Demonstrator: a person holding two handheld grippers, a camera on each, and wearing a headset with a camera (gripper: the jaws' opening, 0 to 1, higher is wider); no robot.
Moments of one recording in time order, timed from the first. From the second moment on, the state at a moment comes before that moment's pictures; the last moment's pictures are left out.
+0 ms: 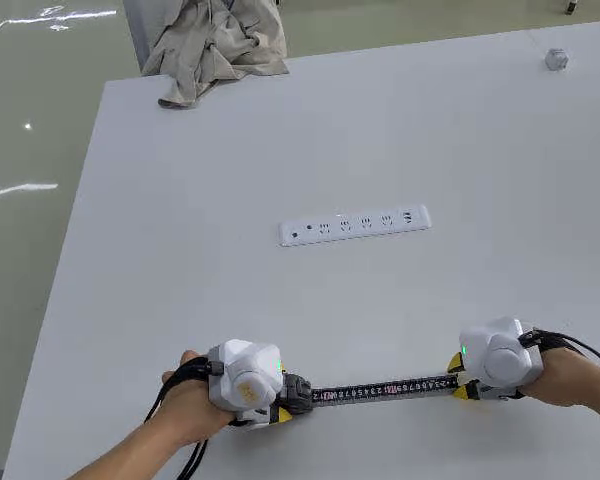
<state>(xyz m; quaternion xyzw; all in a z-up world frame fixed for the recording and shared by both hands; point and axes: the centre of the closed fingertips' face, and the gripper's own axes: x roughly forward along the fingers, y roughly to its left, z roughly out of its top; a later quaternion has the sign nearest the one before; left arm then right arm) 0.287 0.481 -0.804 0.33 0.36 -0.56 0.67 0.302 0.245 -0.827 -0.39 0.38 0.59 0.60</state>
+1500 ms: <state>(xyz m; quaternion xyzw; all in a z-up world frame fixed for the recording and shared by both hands) 0.292 0.510 -0.795 0.19 0.38 -0.42 0.80 0.298 0.252 -0.817 -0.26 0.42 0.51 0.71</state>
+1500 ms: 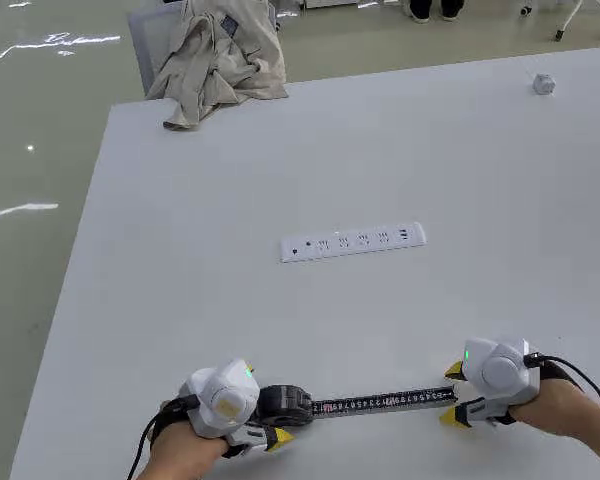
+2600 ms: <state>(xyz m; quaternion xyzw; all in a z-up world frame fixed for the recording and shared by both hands) 0.258 0.521 -0.778 0.10 0.38 -0.31 0.87 0.271 0.252 -0.789 -0.16 0.41 0.42 0.79</state>
